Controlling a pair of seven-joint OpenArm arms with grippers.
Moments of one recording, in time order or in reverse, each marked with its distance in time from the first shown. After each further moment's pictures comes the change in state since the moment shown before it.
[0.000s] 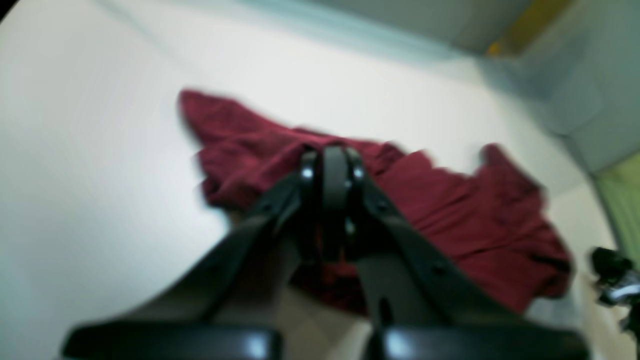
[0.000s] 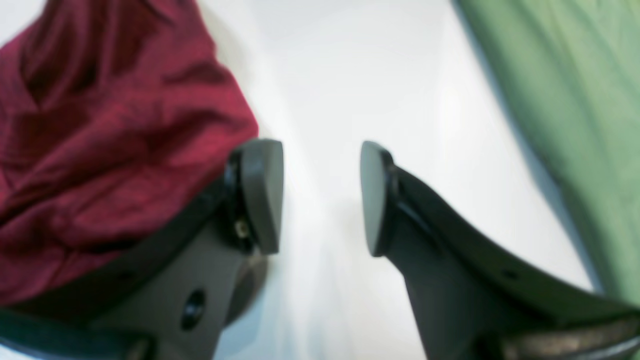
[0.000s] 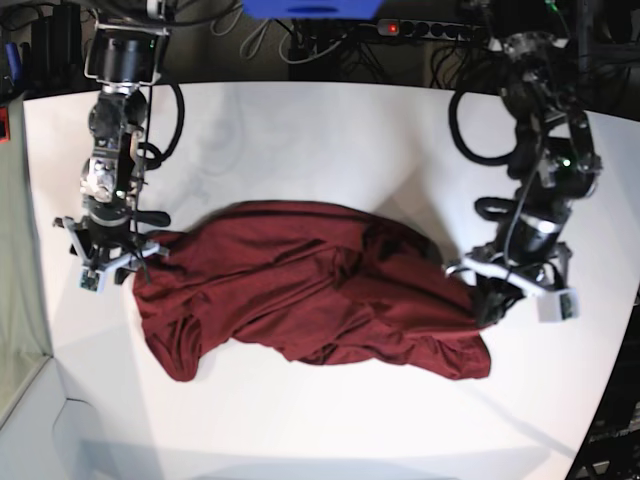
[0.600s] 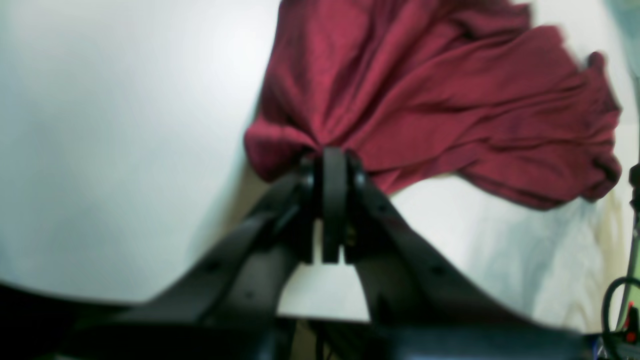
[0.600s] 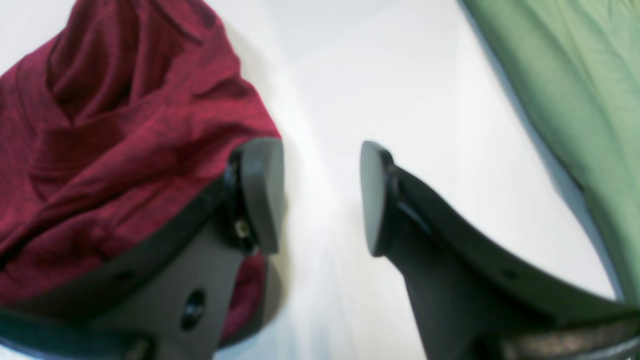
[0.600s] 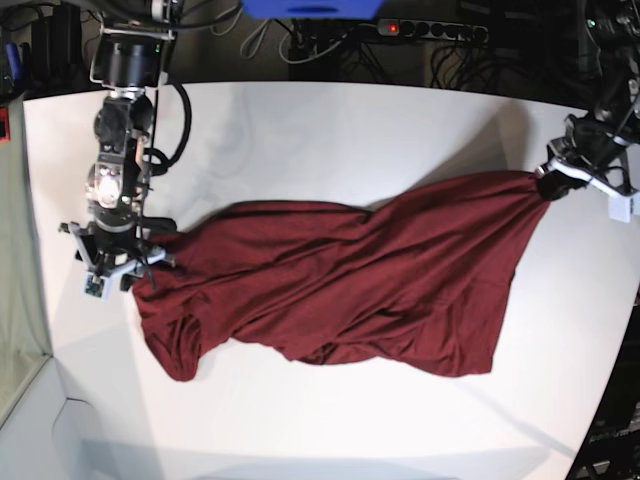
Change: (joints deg) left arm 18.6 -12.4 -16.3 -5.4 -23.3 -0.2 11.7; right arm 1.3 -1.6 -0.3 -0.2 0.2 0.0 0.0
